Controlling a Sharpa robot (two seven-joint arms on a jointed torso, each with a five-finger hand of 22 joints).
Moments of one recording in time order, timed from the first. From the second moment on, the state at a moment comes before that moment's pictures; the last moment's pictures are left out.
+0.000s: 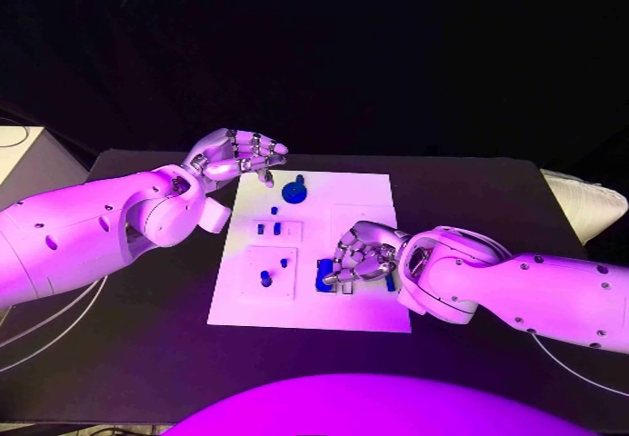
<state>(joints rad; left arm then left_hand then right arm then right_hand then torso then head) 1.17 -0.87 -0.01 1.42 -0.32 -0.07 0.40 1.36 -0.14 0.49 0.03 0.25 0.84 0.19 0.35 0.26 0.89 0.13 0.55 0.14 0.99 0.06 1.13 0.43 0.17 0.91 0.15 0.90 0.54 1.13 -0.78 -0.18 1.74 -1.13 -0.30 -0.30 1.35 -0.10 -0.06 0.29 0.17 1.03 0.03 0.58 0.60 1.47 -0.04 1.57 1.31 1.46 -0.10 1.55 1.31 0.05 1.47 0.01 1.39 1.31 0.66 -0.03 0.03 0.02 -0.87</state>
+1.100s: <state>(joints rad) 1.17 -0.88 -0.01 1.42 -0.32 -0.07 0.39 1.36 -0.14 0.49 0.03 0.25 0.84 0.19 0.35 0.26 0.89 0.13 0.55 0.14 0.99 0.06 1.13 0.43 0.17 0.91 0.15 0.89 0.54 1.12 -0.77 -0.17 1.73 -1.13 -0.30 -0.34 1.44 -0.11 0.06 0.29 0.18 1.02 0.01 0.61 0.61 1.47 -0.05 1.57 1.31 1.47 -0.11 1.56 1.31 0.04 1.47 0.01 1.43 1.31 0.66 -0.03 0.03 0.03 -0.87</state>
